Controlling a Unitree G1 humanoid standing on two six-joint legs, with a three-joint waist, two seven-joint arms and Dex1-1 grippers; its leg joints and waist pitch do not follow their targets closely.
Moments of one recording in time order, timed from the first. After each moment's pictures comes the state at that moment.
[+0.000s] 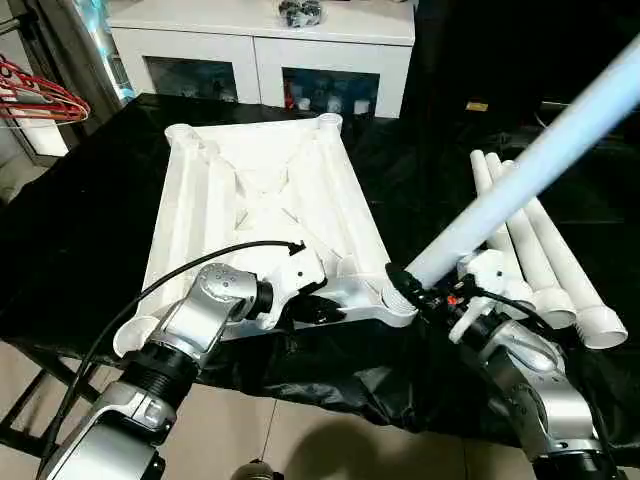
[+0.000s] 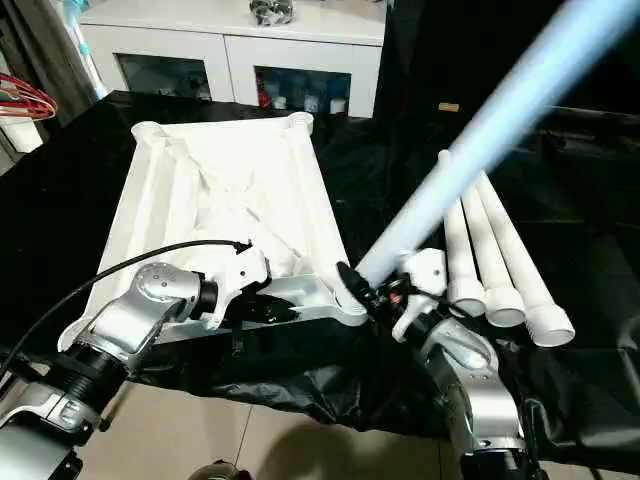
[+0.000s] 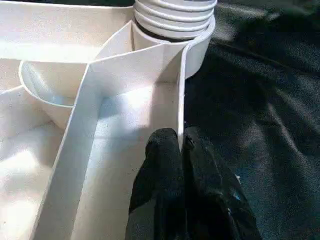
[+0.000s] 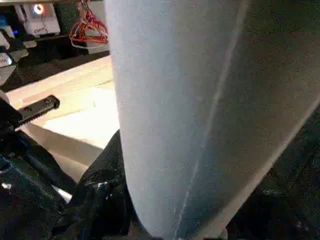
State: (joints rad) left arm -0.56 0.31 -0.36 0.49 0.02 0.21 -1.08; right arm -0.14 -0.25 0.02 0.15 0.27 0.08 0.64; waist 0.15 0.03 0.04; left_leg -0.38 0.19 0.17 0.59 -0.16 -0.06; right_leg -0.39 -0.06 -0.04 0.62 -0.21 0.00
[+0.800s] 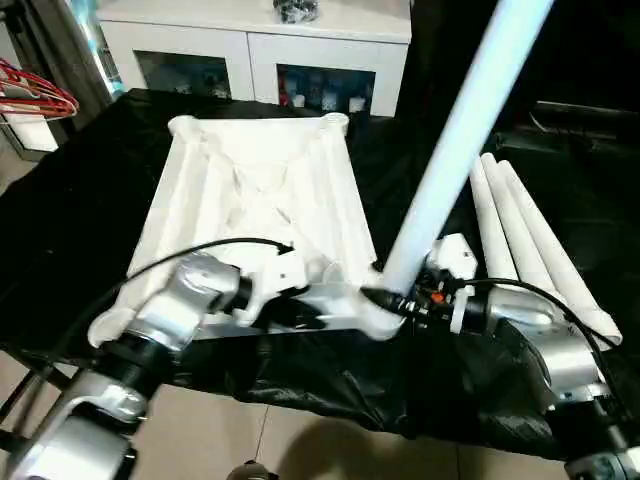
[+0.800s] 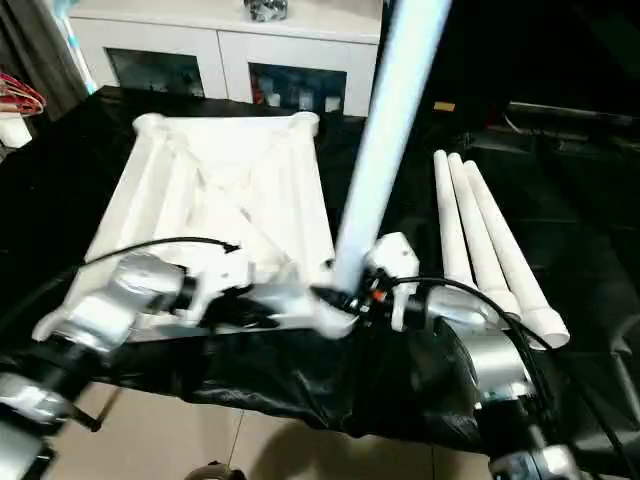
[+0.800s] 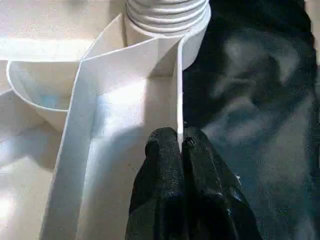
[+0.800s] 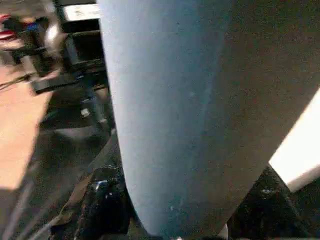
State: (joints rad) left arm -0.59 0.45 -0.40 0.46 0.02 0.17 -1.29; right arm -0.35 -0.40 0.18 0.27 0.27 0.15 1.09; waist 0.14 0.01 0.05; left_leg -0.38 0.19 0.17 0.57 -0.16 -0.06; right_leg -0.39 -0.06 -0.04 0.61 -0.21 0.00
